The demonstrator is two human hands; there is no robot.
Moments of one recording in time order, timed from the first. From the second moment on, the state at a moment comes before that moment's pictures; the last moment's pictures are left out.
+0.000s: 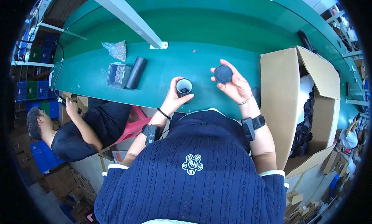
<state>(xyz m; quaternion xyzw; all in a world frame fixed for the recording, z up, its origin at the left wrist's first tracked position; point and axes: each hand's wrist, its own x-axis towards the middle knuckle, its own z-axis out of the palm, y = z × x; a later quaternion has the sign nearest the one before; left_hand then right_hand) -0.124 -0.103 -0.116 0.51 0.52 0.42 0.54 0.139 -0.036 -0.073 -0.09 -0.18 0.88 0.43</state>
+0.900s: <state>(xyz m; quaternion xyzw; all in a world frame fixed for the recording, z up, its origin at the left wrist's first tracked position) -0.120 -0.077 -0.066 0.65 0.27 0.34 0.63 0.114 -0.033 -0.063 -0.22 -0.31 0.89 0.27</state>
